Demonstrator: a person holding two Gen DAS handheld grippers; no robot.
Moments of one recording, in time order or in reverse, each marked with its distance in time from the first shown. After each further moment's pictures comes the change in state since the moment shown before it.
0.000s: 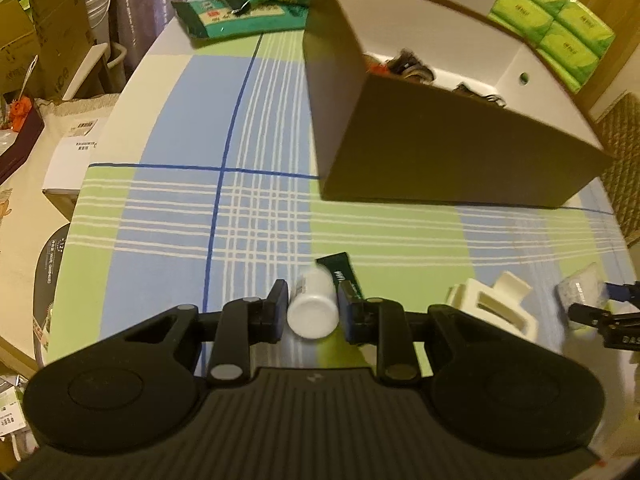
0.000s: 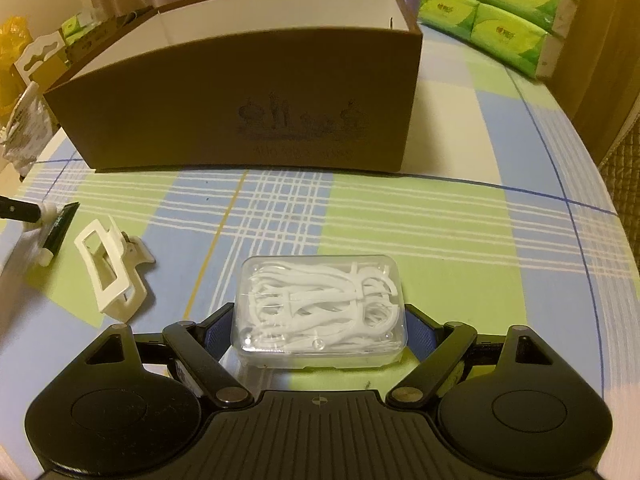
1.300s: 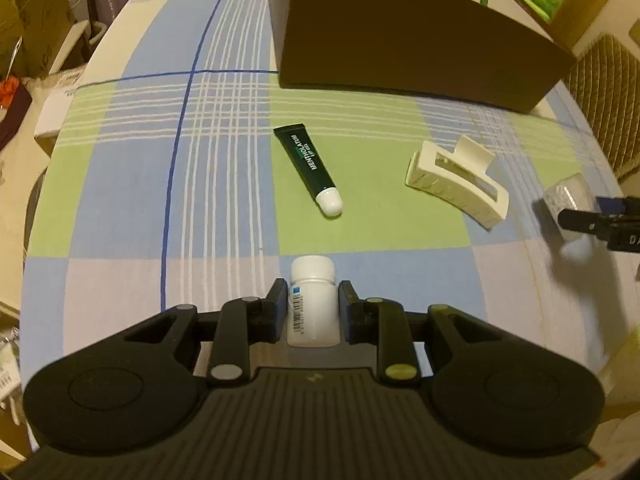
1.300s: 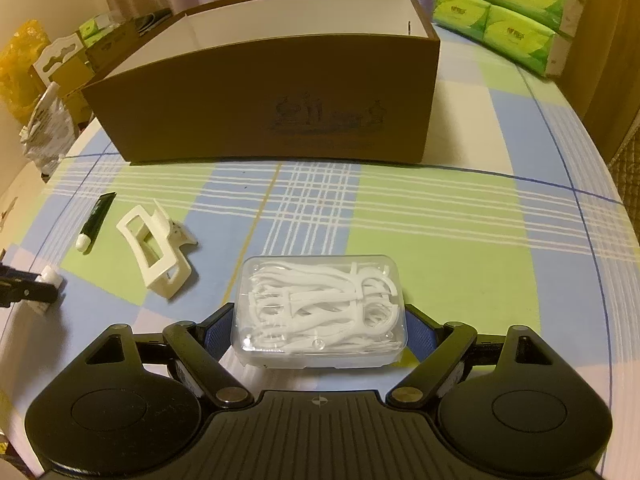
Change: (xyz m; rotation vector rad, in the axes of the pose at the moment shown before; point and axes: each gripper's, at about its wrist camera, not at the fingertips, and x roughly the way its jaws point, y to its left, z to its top) left arm -0.013 -0.026 -0.072 0.078 0.122 -0.002; right arm -0.020 0.015 -0.014 -0.004 0.007 0.058
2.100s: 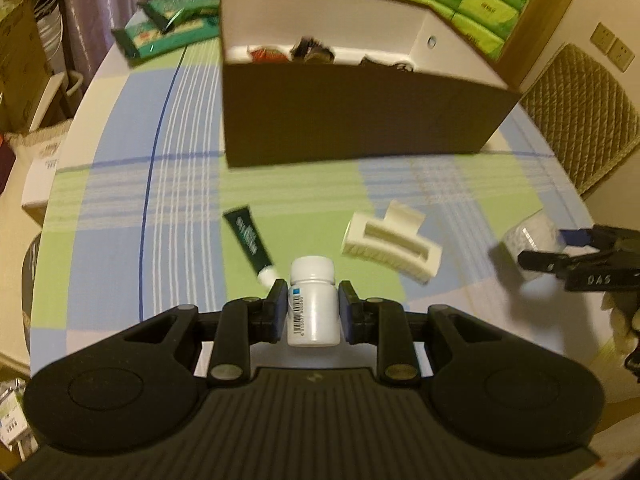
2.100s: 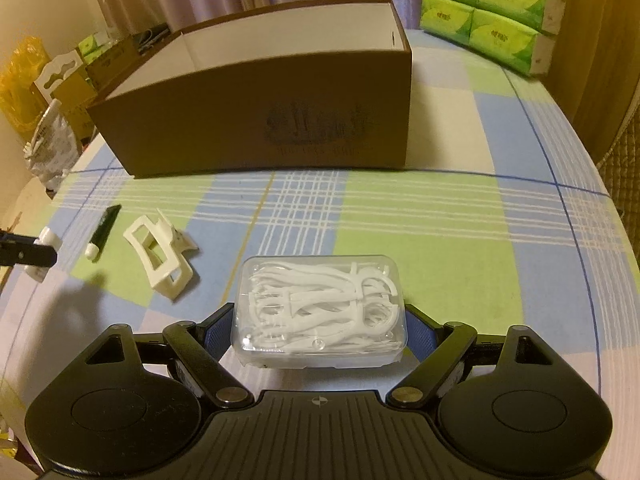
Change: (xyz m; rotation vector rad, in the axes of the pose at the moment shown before) left arm -0.038 -0.037 0.031 0.061 -0.131 -0.054; right arm -0.021 -0.010 -0.001 0.034 -0.041 0.019
